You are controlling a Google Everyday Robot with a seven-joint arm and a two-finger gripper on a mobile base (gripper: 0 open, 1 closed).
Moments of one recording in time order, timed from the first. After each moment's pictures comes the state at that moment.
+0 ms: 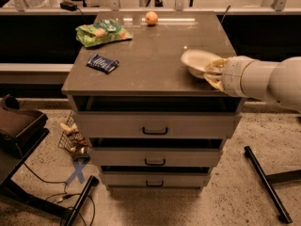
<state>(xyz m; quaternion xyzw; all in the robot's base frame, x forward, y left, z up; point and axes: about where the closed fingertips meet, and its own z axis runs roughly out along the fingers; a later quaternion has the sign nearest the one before) 0.606 -0.180 0.874 -0.62 0.58 -0.19 0.49</state>
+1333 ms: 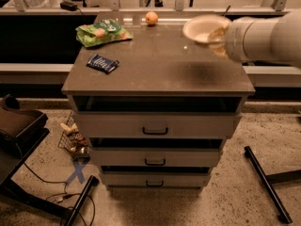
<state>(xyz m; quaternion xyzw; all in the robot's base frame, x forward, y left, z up) 0.642 -0.187 0.945 -0.68 0.50 -0.29 0.44</state>
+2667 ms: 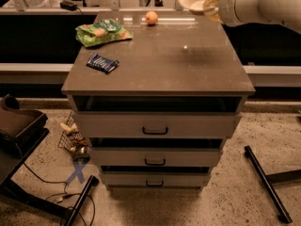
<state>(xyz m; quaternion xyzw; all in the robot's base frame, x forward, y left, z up) 0.746 -0.189 0.996 -0.71 0.43 -0.34 0.45</state>
